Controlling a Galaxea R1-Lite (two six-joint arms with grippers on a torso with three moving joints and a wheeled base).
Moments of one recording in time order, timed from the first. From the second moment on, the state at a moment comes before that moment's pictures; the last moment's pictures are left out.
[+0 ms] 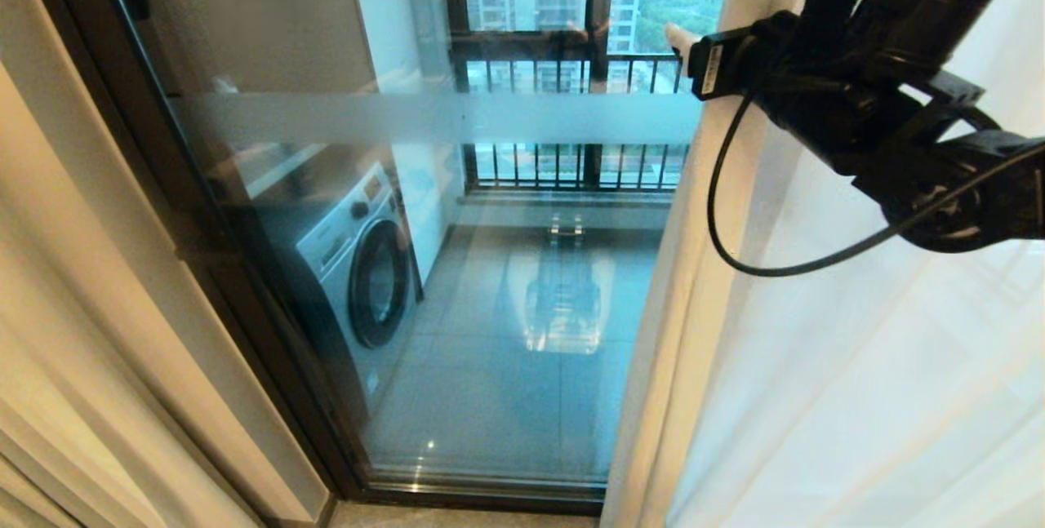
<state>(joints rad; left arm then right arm) 0.00 0.00 0.00 0.00 -0.02 -0.02 0.46 1.82 -1.41 -0.75 -0.24 -0.26</state>
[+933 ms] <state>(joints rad) 0.00 0.00 0.00 0.00 -0.02 -0.02 0.43 1.19 -0.78 -0.60 -0.23 -0.25</state>
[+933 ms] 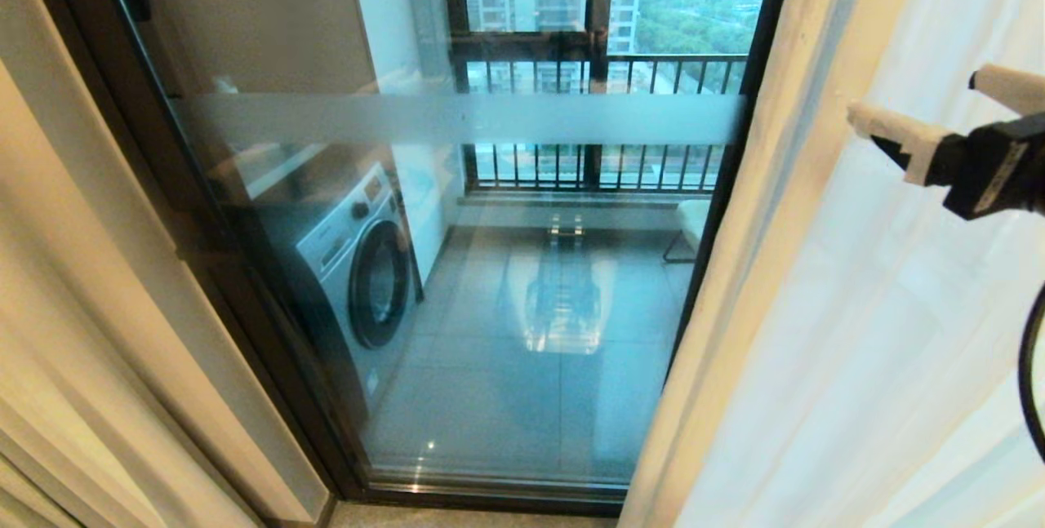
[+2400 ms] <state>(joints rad) 0.00 0.00 0.00 0.00 -0.02 -0.02 0.02 0.35 -0.01 -0.29 -0.02 -0.17</state>
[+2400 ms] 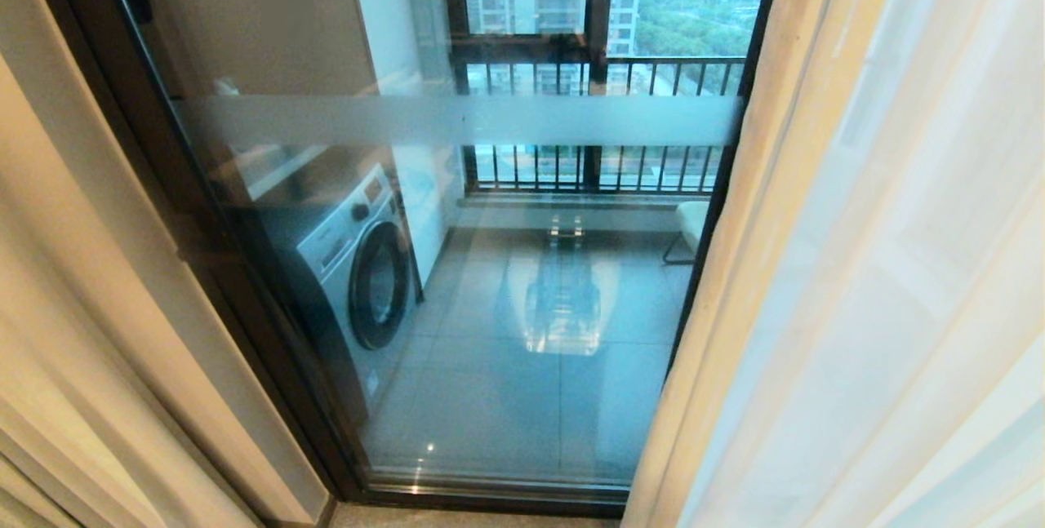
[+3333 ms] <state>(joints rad) 0.00 0.00 0.00 0.00 -0.02 -0.02 0.00 0.00 0.00 0.01 0.05 -0.13</state>
